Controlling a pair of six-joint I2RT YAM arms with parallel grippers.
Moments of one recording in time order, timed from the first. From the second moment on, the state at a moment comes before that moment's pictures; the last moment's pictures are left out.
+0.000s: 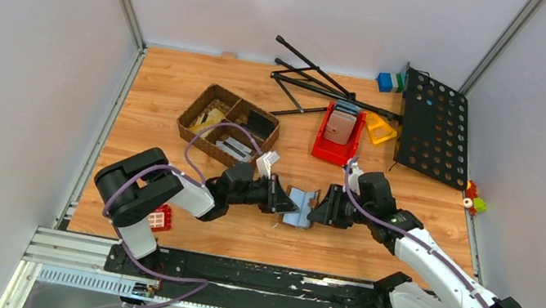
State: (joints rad) left arm -0.85 1.67 0.48 0.89 0.39 -0.98; right arm 0.52 0.97 0.51 -0.29 -0.44 0.59
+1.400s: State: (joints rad) left arm -0.92 1.79 0.54 0.86 0.36 -0.96; right arm 0.53 1.09 0.50 -0.33 -0.35 0.54
